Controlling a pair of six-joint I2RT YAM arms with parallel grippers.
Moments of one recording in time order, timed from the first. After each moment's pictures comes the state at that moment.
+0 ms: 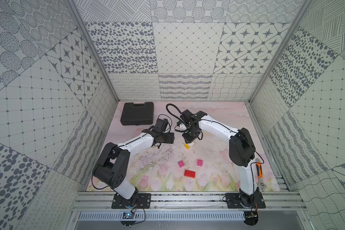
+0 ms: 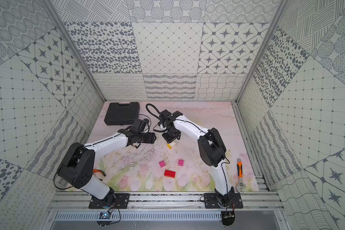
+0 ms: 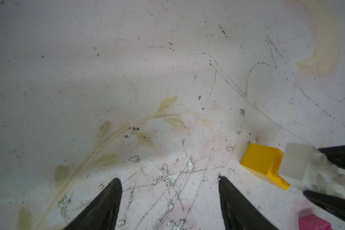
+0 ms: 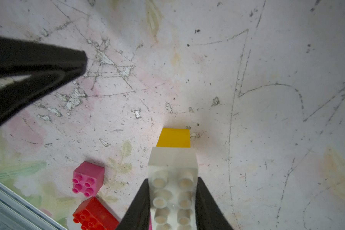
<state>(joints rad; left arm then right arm) -0.49 1.60 0.96 -0.33 0.07 -0.33 0.71 2.09 1.79 -1.13 -0.09 -0.06</state>
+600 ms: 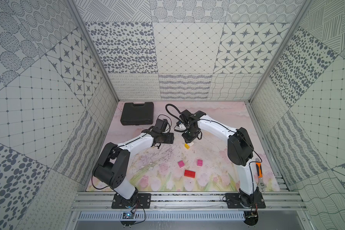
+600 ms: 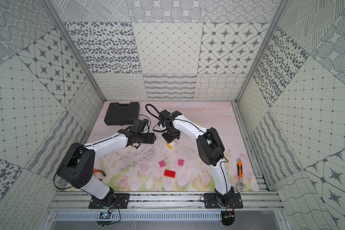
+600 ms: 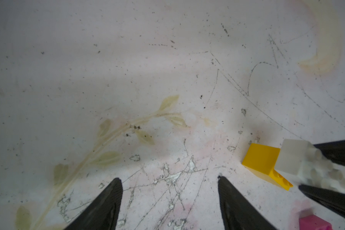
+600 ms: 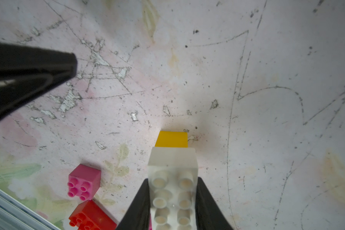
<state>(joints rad) -0.48 1.60 0.95 -0.32 0.07 -0.33 0.71 2.11 1.82 -1.14 -0.08 -0.07</state>
